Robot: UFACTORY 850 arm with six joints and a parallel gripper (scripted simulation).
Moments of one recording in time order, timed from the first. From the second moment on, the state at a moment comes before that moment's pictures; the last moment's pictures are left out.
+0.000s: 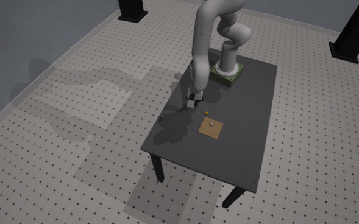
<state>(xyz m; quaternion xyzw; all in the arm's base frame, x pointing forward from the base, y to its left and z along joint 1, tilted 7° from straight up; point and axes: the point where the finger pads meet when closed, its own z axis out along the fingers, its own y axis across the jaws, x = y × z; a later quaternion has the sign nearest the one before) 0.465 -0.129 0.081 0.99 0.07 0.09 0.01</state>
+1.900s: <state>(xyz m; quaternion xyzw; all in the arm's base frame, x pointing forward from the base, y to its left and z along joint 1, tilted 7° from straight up) 0.460 -0.123 0.081 0.93 -0.13 0.34 0.05</state>
